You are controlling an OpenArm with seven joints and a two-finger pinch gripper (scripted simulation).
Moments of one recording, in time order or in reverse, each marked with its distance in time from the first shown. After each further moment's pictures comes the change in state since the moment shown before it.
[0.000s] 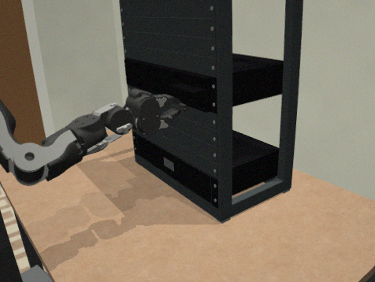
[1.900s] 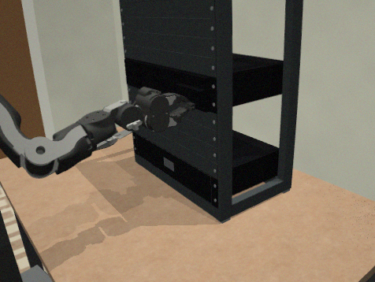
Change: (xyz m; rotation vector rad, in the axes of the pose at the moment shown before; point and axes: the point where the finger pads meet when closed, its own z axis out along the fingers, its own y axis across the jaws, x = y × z) arm 0.000 -0.002 0.025 0.024 -0.007 -0.005
